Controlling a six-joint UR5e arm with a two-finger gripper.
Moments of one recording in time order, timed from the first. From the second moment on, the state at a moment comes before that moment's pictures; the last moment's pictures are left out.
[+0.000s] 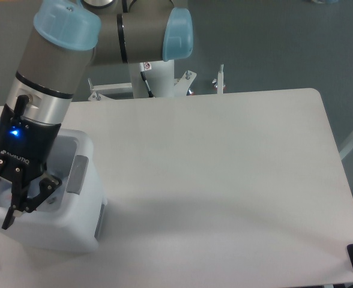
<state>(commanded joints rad) 2.10 -1.94 -1.25 -0.78 1.09 0.20</state>
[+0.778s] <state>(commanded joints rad) 2.37 -1.95 -1.25 -0.78 1.09 0.15</state>
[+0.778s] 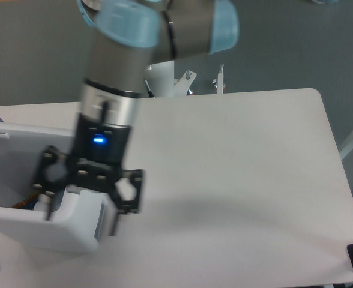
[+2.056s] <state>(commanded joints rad) 2.67 -2.03 -1.38 -0.82 1.10 0.55</state>
